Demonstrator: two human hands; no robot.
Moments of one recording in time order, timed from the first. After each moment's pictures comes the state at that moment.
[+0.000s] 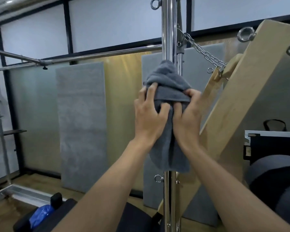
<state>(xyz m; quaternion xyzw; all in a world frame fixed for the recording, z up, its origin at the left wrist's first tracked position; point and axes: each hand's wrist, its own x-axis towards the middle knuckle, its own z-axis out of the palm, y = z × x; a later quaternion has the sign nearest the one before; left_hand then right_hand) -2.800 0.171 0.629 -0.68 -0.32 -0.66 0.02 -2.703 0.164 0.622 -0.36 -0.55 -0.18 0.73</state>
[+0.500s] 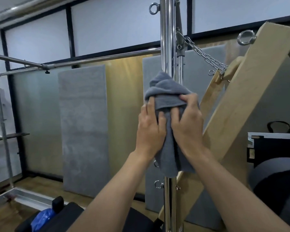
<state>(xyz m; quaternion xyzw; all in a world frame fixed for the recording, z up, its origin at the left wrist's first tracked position) -2.796 0.191 0.607 -0.71 -0.31 -0.64 0.03 -2.699 0.161 0.624 -0.34 -0.58 -0.21 0.71</state>
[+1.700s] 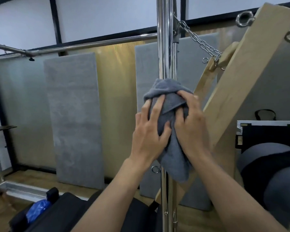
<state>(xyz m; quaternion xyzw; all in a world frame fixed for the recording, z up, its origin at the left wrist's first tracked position) -2.808 0.170 0.563 -0.75 -0.29 -0.59 0.10 -2.689 0.152 0.585 -0.39 -0.58 -0.19 0.69</state>
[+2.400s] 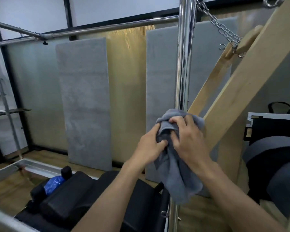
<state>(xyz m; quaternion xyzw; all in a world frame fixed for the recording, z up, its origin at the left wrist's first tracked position) -2.851 0.163 0.502 -0.77 -0.43 -0.44 -0.19 -2.711 0.136 0.509 -0.47 -0.69 -0.21 0.51</state>
